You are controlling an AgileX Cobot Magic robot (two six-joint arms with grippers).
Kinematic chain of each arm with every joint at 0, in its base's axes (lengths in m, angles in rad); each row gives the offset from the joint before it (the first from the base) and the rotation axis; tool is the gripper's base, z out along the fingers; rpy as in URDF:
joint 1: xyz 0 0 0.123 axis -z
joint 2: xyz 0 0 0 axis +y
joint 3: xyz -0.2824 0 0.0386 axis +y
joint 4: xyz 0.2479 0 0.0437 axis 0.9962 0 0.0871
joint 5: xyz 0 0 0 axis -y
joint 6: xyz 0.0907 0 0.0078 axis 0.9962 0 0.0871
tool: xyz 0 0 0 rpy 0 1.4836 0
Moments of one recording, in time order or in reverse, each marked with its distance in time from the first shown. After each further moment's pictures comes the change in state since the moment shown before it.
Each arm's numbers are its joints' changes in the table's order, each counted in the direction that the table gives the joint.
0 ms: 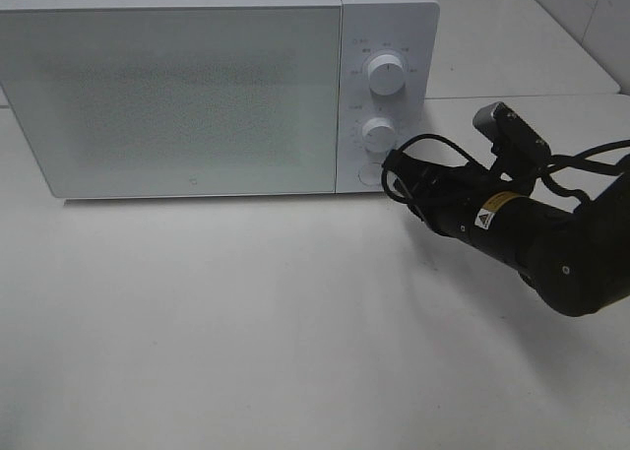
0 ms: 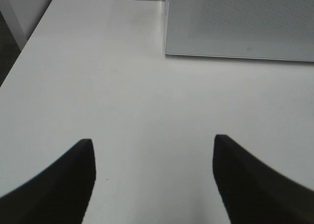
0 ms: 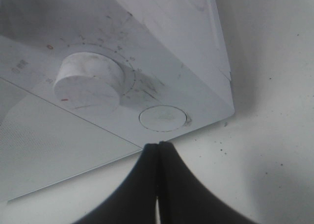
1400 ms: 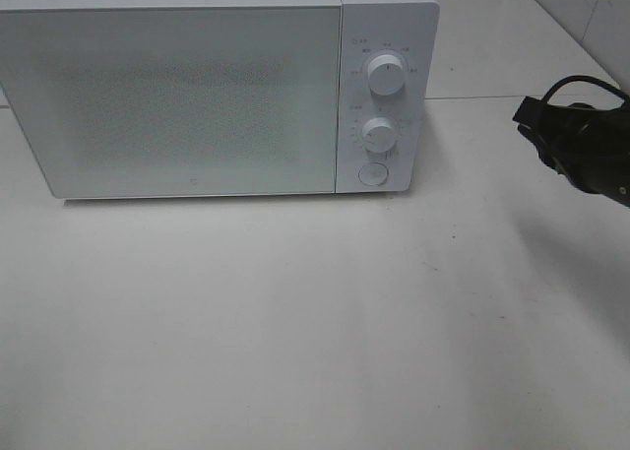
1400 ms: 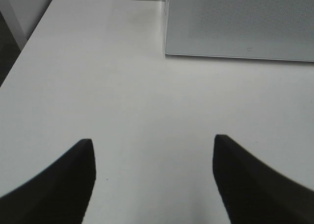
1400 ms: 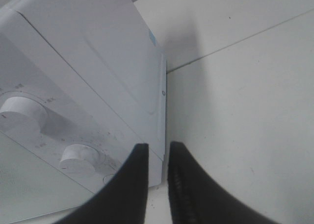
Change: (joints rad) left arm 0.000 0.000 0.000 0.000 0.000 0.000; right arm 0.274 -0.478 0.198 -0.141 -0.188 -0.156
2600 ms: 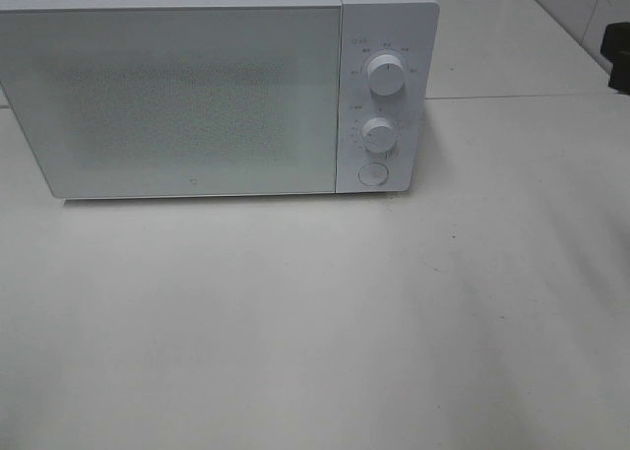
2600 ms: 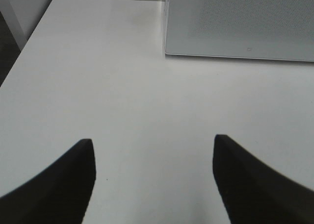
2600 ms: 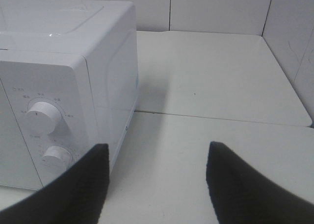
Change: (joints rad) left arm 0.000 0.000 0.000 0.000 0.000 0.000; right arm 0.000 -0.547 -0.084 0.087 -0.576 -0.583
